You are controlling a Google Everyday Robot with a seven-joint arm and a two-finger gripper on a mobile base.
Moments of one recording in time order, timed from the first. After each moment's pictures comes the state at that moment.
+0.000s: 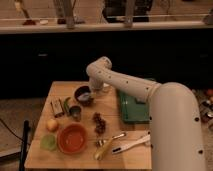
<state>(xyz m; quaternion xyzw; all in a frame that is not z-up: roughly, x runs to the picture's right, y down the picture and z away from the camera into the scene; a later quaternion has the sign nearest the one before) -0.061 0.032 0.892 -0.26 -0.10 -0.01 0.96</state>
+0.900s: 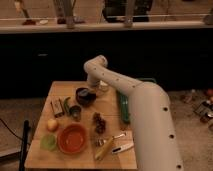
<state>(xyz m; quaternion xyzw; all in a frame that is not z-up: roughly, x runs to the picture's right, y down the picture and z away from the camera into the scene) -0.086 0.016 0.952 -0.26 -0.10 -0.02 0.96</state>
